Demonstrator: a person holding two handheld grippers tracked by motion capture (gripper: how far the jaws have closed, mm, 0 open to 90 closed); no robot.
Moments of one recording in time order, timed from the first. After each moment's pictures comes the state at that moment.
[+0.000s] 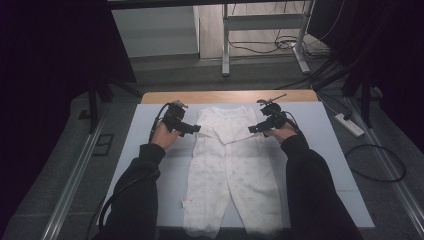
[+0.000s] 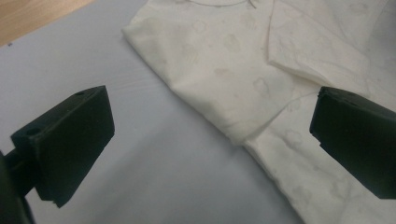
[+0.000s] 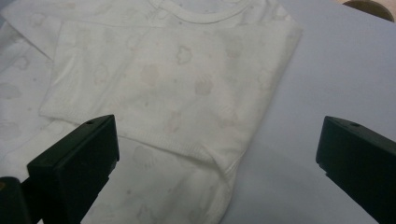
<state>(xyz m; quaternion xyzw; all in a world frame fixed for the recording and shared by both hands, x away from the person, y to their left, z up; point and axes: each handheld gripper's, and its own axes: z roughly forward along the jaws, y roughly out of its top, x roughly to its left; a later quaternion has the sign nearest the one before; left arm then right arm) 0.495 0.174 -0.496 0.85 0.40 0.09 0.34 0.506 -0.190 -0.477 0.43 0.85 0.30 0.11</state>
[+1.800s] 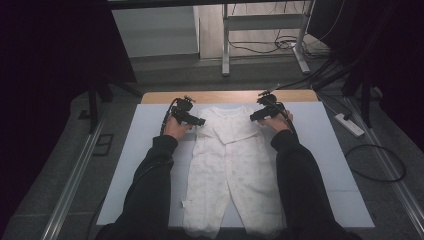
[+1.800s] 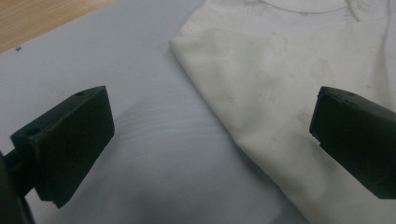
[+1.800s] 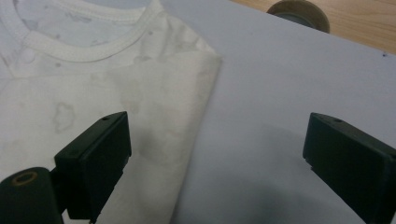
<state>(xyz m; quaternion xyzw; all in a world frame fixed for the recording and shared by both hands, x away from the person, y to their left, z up) 0.549 0.157 -0.526 0.83 0.46 0.10 0.29 0.573 -0.185 -0.501 0.51 0.81 0.23 0.15</state>
